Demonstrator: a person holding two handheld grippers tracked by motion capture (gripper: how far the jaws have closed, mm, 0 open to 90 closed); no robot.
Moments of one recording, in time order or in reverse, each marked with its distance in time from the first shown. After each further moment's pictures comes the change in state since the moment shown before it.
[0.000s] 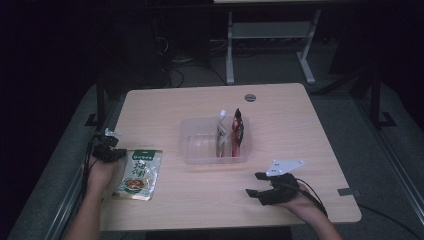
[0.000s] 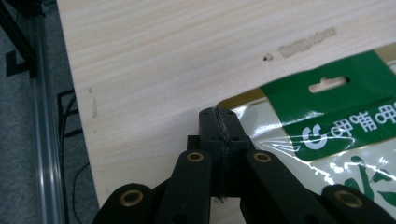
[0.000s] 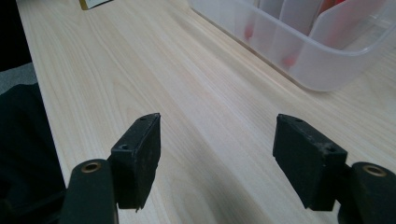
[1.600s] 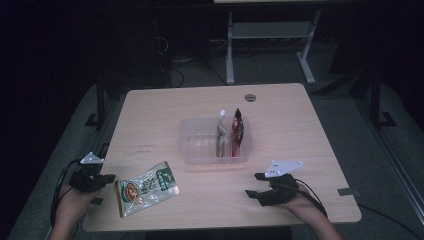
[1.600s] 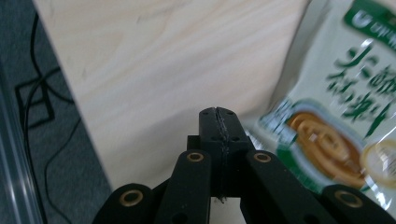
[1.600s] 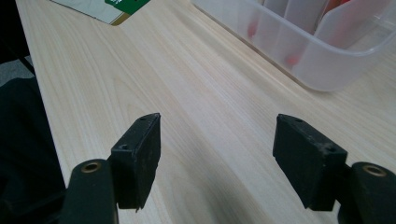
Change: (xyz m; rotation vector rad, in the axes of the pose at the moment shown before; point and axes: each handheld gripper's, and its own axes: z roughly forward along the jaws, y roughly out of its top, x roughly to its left) left arm -0.009 -0.071 -0.074 0.037 -0.156 0.049; right arm 0.003 0.001 0.001 0.012 -0.007 -0.013
